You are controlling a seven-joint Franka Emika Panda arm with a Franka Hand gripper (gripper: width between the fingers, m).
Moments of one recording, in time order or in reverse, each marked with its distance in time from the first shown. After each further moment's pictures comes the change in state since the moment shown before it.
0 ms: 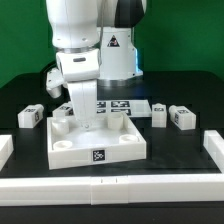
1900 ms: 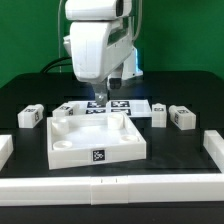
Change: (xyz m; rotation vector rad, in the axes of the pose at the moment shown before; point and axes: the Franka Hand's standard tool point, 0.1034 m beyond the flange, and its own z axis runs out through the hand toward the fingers) arm 0.039 0.133 -0.110 -0.133 -0.025 0.400
